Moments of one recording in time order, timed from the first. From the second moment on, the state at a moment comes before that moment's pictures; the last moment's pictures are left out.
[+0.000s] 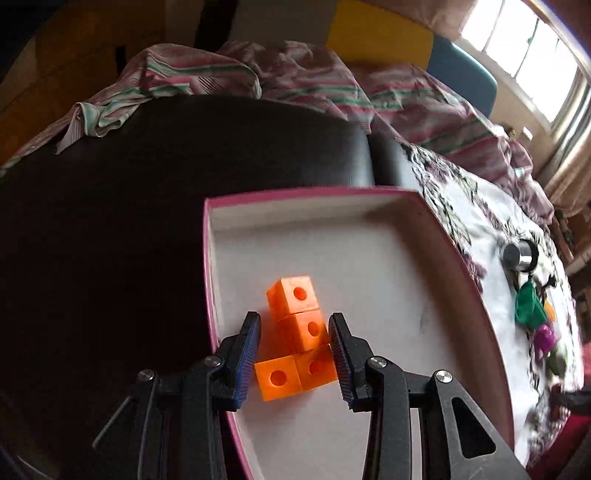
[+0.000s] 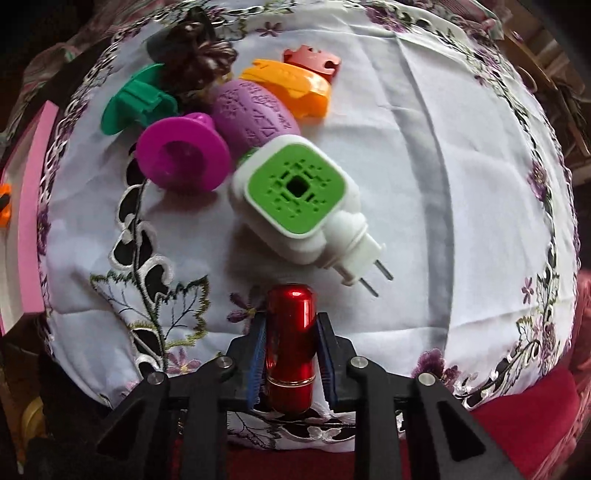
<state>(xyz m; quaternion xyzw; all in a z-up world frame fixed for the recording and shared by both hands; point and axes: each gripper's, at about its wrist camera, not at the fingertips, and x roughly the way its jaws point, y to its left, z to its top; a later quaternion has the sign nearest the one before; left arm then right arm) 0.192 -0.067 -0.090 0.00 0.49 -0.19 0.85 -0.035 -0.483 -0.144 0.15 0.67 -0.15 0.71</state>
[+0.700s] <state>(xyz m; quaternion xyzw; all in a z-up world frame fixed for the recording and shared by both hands) 0.069 -0.053 -0.047 -0.01 0.44 -0.15 0.89 -0.042 -0.435 -0.122 0.11 0.64 -0.08 0.75</state>
